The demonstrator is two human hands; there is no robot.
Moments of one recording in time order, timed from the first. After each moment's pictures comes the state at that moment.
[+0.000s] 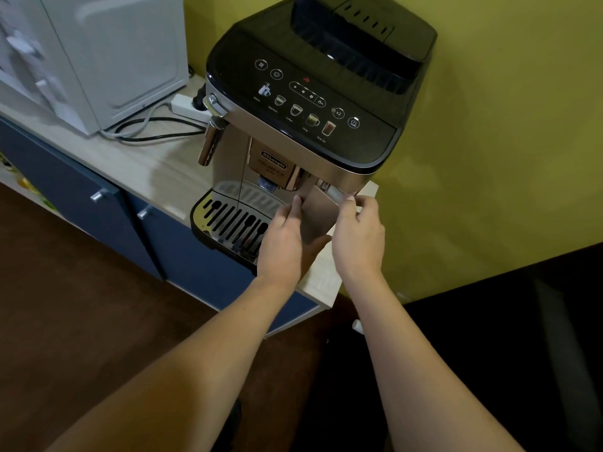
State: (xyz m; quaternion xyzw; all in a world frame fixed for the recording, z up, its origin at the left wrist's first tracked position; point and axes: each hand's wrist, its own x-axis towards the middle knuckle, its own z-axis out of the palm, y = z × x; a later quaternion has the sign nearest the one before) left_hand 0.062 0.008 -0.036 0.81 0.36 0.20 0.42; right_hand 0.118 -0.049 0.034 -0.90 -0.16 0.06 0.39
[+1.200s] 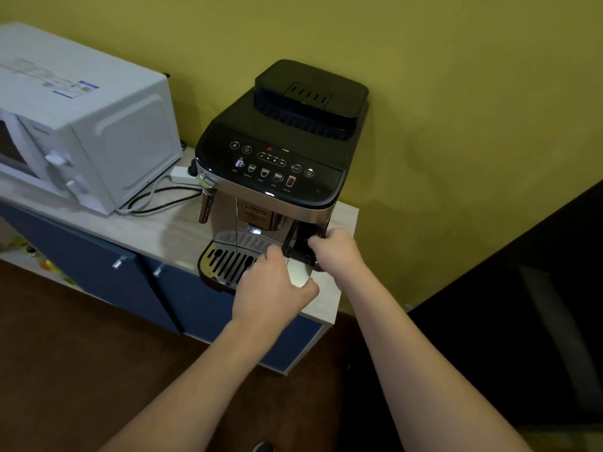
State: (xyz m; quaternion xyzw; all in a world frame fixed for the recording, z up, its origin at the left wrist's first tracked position) left_hand -0.005 -0.009 0.055 0.88 0.36 0.12 0.29; right_hand 0.118 -0.055 0.076 -0.85 -0.11 0.27 0.43
